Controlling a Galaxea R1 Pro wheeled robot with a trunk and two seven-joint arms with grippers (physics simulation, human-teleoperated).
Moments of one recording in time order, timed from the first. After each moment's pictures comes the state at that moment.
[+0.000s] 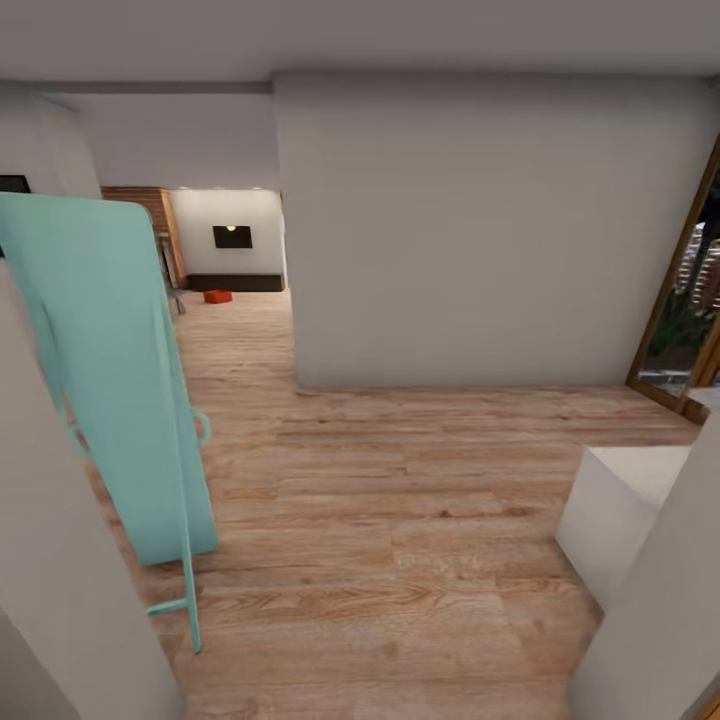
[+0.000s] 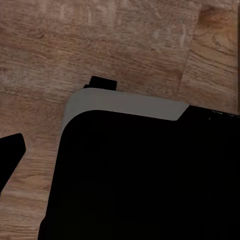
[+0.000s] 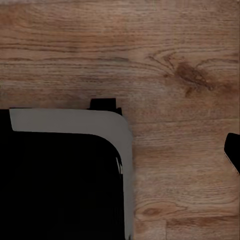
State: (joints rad) left arm 0.00 0.00 0.01 -0.22 0.23 -0.01 0.01; right arm -0.12 -0.09 0.36 0.03 -0.39 -0.19 0.08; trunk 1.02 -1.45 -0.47
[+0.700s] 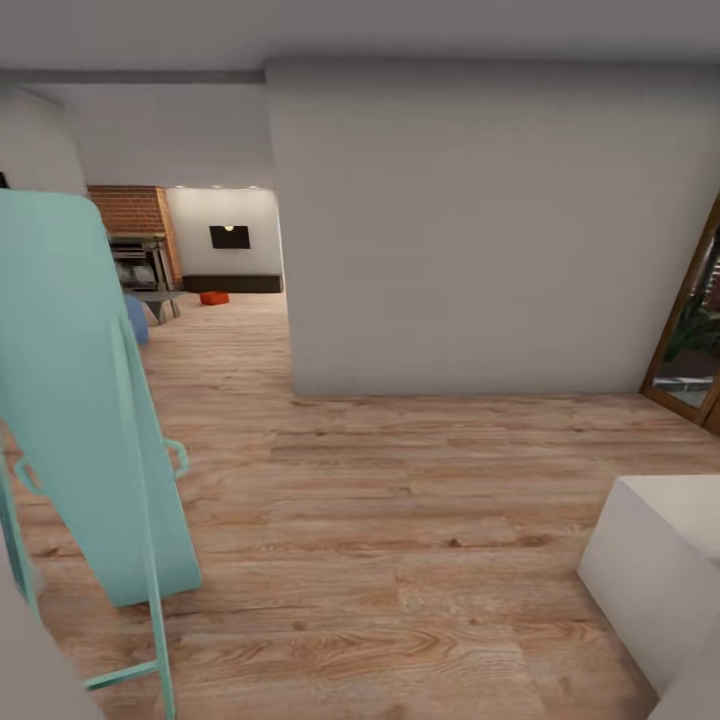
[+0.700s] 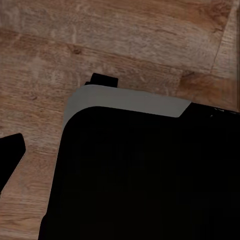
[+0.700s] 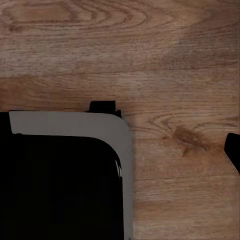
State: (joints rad) left arm 0.00 0.00 0.01 -0.22 0.23 -0.01 0.01; right arm -0.12 -0.09 0.36 0.03 -0.39 -0.20 0.08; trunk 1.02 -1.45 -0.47
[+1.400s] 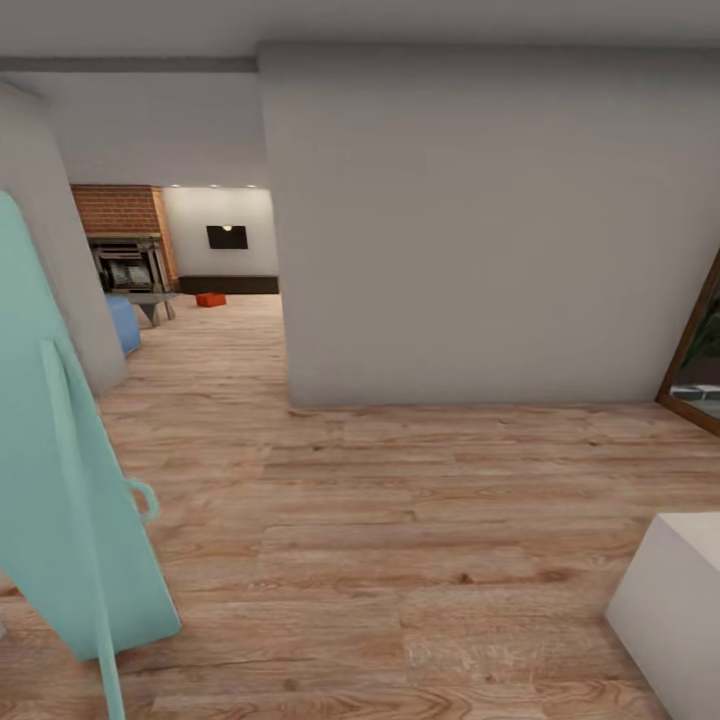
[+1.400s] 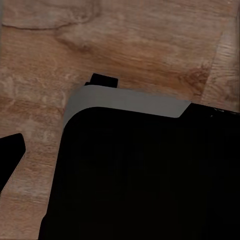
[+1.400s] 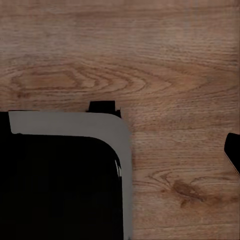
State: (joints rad) left arm 0.00 0.00 0.01 -0.22 0.23 -0.01 0.01; right arm -0.12 -0.09 0.36 0.03 -0.39 -0.19 0.08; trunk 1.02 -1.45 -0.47
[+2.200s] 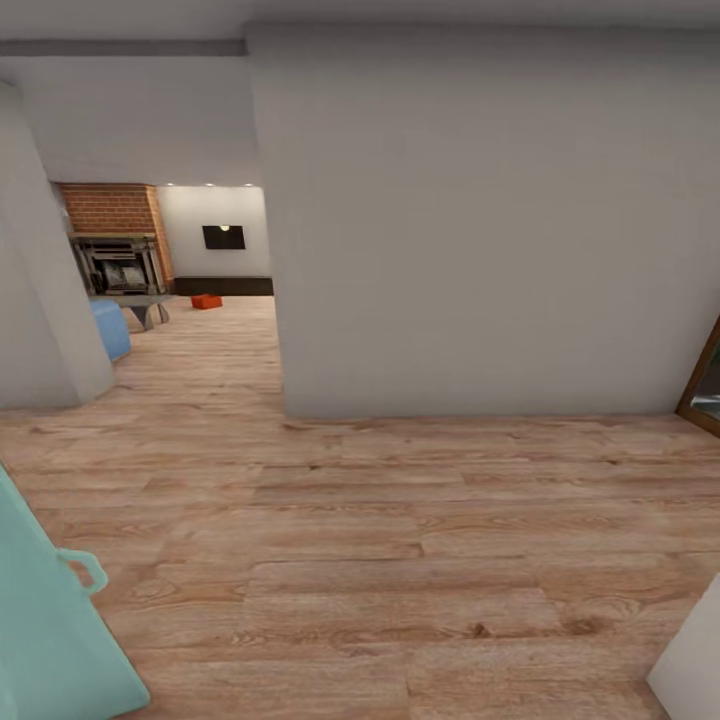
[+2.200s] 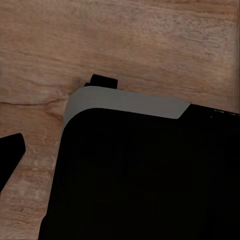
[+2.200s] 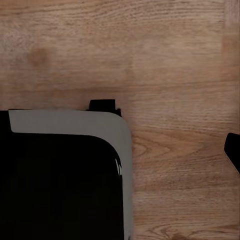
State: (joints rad) left arm 0.00 0.00 0.01 -0.22 0.23 -0.01 0.01; right arm -0.12 -0.09 0.36 0.03 -0.39 -0.19 0.08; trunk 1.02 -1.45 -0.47
